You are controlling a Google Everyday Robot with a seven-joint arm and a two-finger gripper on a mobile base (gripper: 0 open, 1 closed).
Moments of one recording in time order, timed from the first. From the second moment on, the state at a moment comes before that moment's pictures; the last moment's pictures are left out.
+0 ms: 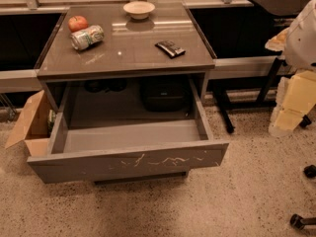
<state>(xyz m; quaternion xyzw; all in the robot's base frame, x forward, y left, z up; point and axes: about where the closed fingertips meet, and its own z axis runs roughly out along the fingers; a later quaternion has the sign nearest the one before) 0.438 -0.217 0.976 -0.60 0.78 -0.03 0.16</state>
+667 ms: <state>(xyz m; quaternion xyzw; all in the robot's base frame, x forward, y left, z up) 0.472 -0.215 0.971 -0.60 0.77 -0.01 0.20</state>
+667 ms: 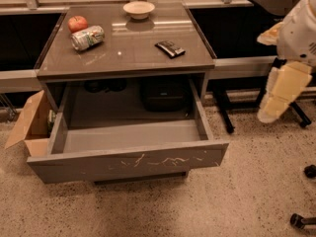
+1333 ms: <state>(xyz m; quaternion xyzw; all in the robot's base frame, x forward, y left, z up) 0.578 -0.193 0.954 -0.59 0.75 0.08 0.29</state>
